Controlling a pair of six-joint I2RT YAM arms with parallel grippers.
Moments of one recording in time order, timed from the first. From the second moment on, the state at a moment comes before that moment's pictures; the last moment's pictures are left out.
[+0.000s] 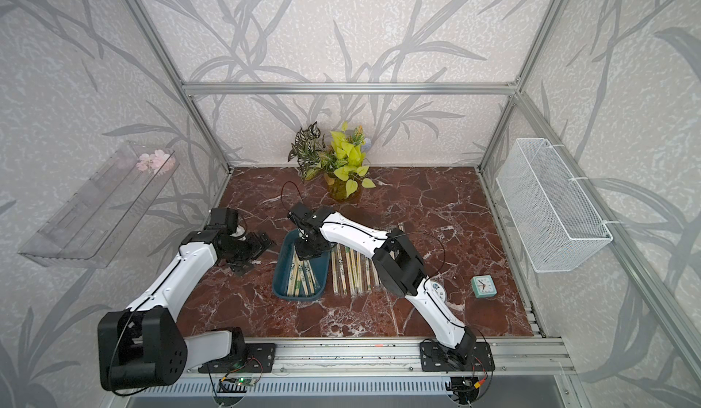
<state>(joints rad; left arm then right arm) 0.09 1.25 0.85 -0.80 0.29 -0.66 0.93 2.33 2.05 -0.94 -0.23 0.57</state>
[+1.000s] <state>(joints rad) -0.08 1.20 0.85 -0.75 0.31 -0.76 0.48 1.85 1.46 -0.80 -0.14 0.48</state>
